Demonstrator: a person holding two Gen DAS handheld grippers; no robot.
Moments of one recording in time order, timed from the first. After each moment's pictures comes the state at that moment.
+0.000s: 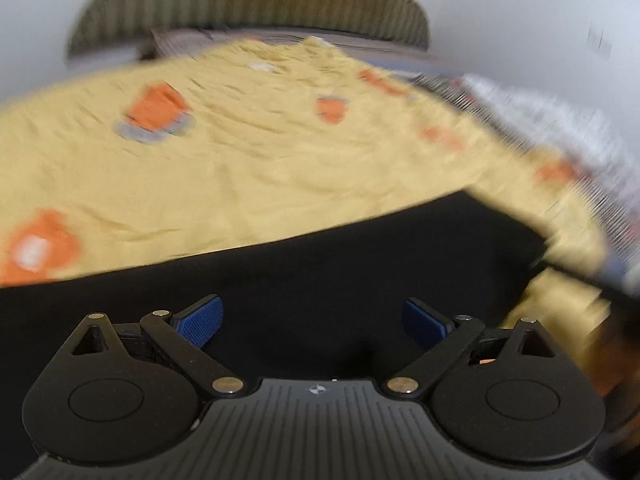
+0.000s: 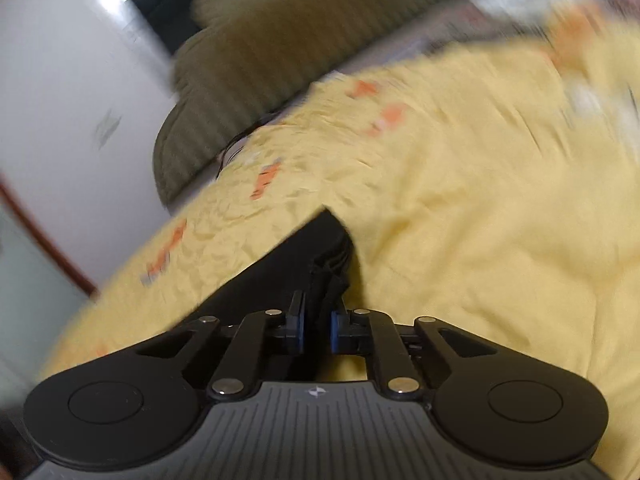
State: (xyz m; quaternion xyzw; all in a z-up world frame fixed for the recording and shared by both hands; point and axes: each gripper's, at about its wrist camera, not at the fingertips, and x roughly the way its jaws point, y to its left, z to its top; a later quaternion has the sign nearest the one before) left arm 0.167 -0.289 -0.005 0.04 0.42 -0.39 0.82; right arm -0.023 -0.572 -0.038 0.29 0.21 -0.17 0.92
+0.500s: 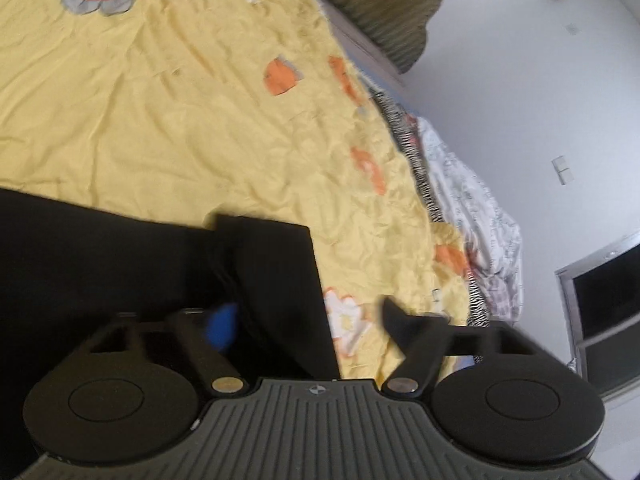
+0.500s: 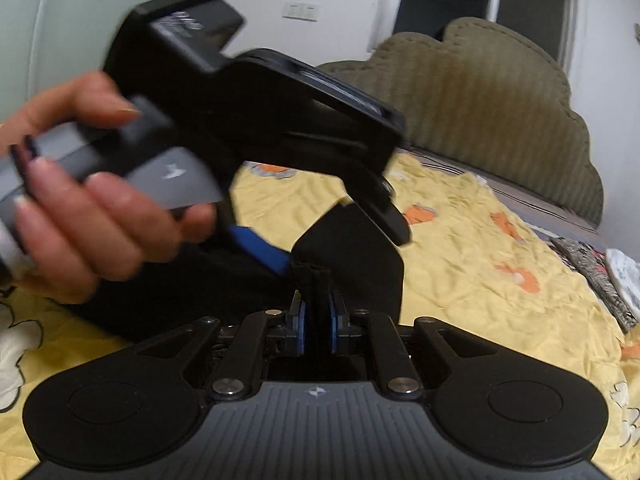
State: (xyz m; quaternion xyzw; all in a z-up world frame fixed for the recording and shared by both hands) left arm 0.211 -0.333 -0.036 -0.18 0.54 -0.41 0.71; right arm 0.012 -0.431 -0.006 -0.05 0.25 -0.06 0.96
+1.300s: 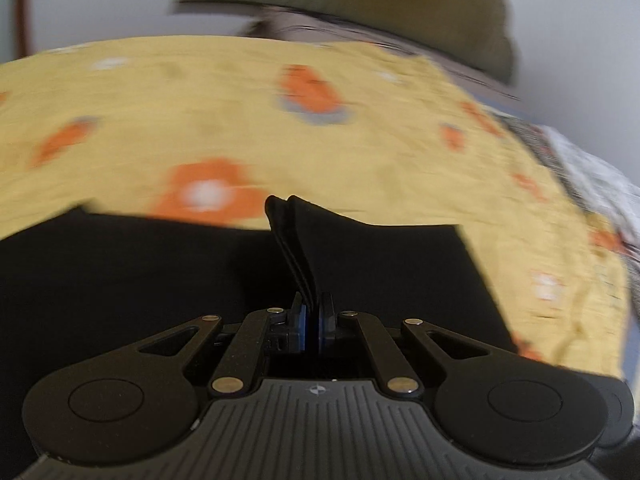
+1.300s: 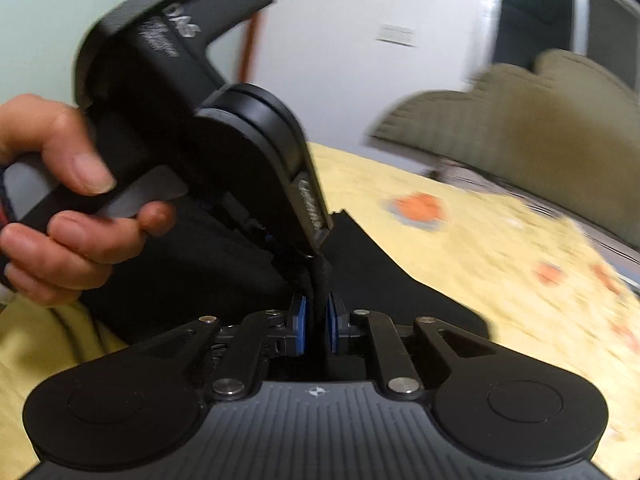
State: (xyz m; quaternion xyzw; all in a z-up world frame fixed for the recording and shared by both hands) left arm 0.201 -0.149 0.006 0.00 0.45 -0.24 0.86; right arm 0.068 -0.288 0.012 -0.07 0.23 0.10 0.97
